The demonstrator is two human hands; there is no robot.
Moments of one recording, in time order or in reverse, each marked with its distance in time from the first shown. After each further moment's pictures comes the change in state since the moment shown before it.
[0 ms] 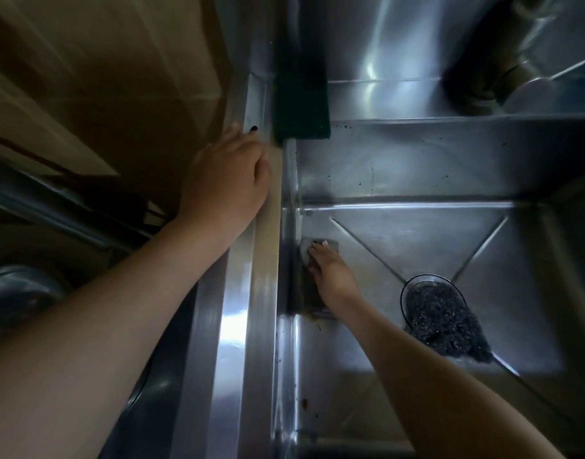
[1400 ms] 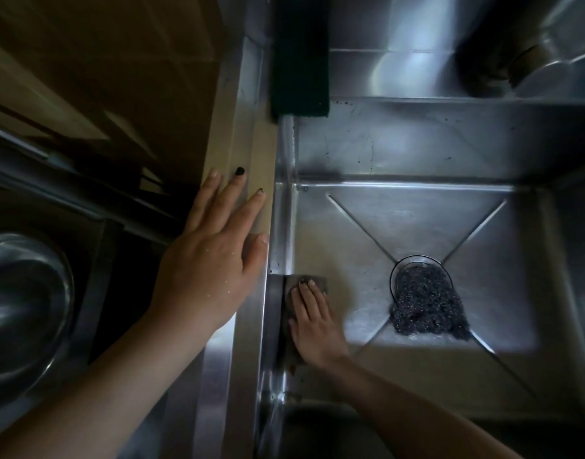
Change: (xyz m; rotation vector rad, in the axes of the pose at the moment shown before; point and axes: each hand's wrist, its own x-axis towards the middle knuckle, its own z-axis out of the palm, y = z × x) left_hand -0.092 0.023 -0.010 0.026 -0.145 -0.102; right_hand -0.118 0.005 0.048 -0.442 -0.020 -0.199
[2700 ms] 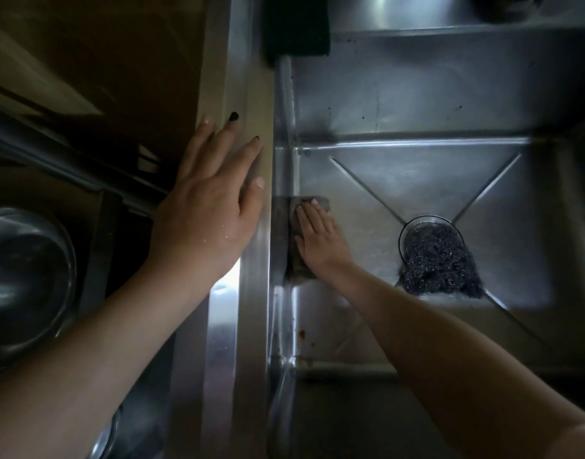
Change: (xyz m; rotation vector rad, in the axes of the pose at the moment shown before) left_hand 0.000 -0.005 0.004 -0.004 0.032 0.033; right_hand 0.078 0.023 -0.009 0.168 -0.032 0.045
